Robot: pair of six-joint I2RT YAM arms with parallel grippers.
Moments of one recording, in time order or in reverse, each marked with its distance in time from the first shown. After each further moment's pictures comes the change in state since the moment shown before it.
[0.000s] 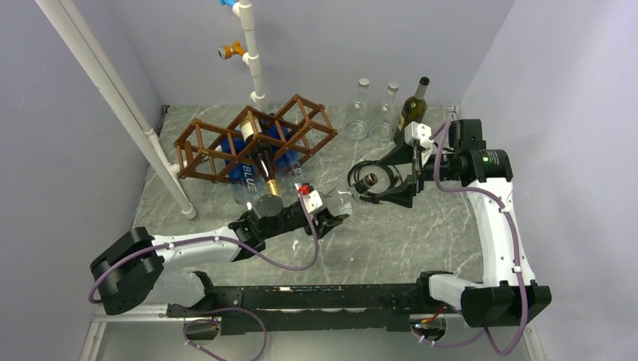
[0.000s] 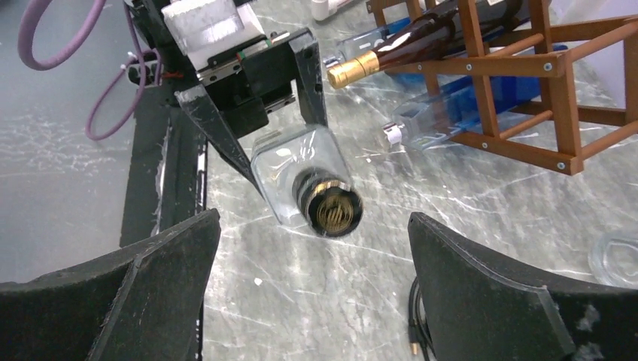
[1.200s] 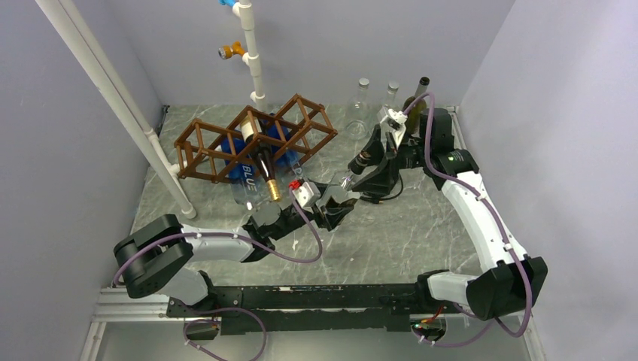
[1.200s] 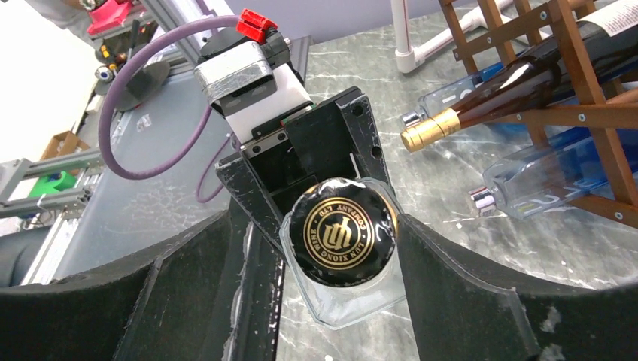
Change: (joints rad) left arm -0.036 0.158 -0.034 0.512 -0.146 -0.180; right arm 0.203 0.055 -0.174 0.708 -0.119 0.784
